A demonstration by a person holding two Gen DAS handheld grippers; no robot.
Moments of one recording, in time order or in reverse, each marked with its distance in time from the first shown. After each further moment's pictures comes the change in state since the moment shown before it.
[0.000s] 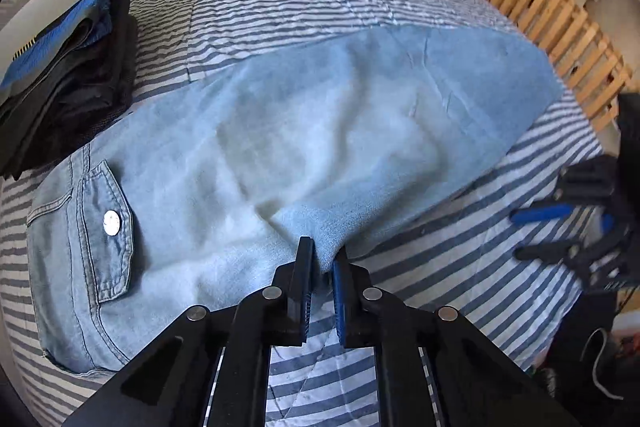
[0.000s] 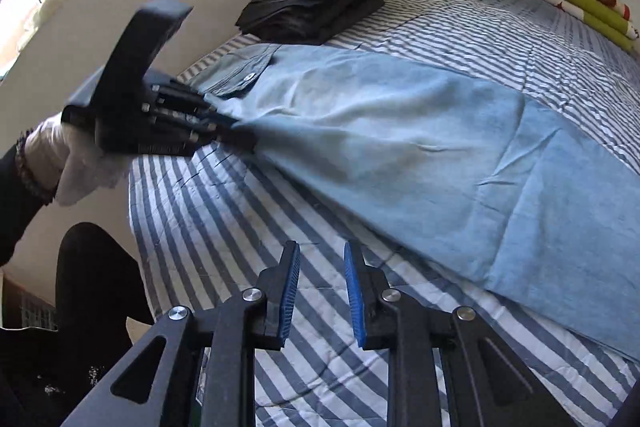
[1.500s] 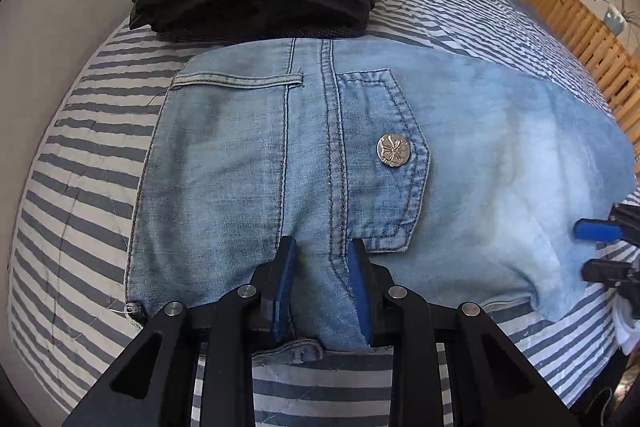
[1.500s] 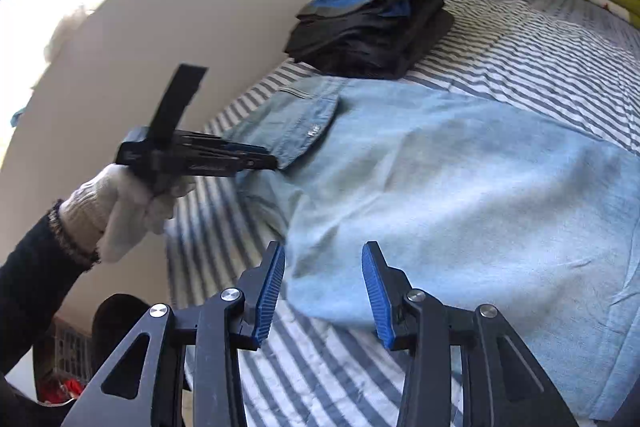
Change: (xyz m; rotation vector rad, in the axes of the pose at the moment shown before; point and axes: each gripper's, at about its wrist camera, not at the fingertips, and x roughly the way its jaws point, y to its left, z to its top) left arm 0.000 0.165 -0.065 -0.334 -0.027 0.213; right arm 0.078 0.036 0.082 0.049 -0.046 0.154
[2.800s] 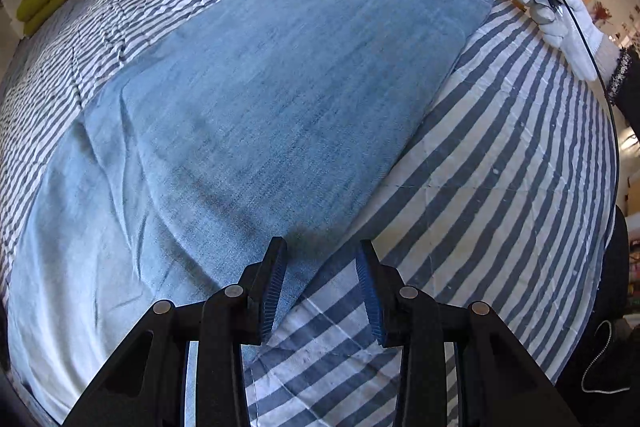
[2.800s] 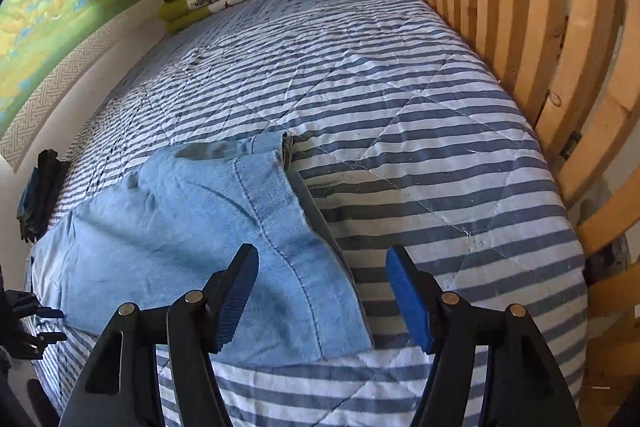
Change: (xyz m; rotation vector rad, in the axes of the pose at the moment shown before) left arm 0.068 -0.514 0.007 0.749 0.160 -0.261; right arm -0.406 -0.474 -0.245 0.645 -0.206 -0.587
